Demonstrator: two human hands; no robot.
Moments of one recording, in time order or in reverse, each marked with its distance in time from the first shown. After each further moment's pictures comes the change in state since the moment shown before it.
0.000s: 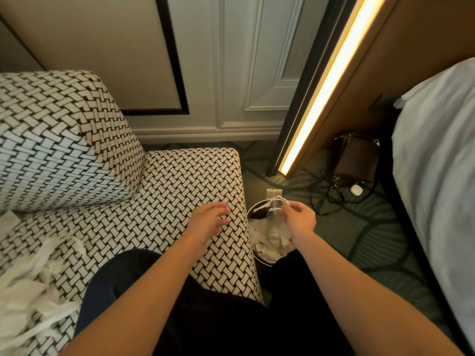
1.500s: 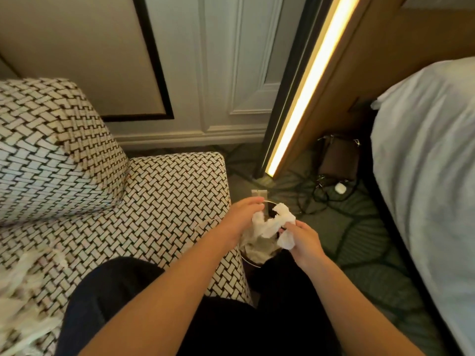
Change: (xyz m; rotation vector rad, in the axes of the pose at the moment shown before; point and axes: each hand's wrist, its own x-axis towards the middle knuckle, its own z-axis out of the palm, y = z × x) left_hand 0.002 0.019 0.076 0.093 -0.375 0.025; right_hand -0.028 0.012 -0.050 0.320 -0.146 0.290
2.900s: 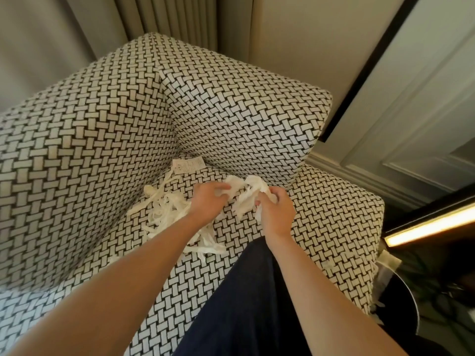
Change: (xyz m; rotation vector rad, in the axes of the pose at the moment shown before) left_hand -0.174 -0.111 -0.309 0.338 0.970 0.203; right_hand -0.191 0.081 0.313 -0.473 -0.476 -0.698
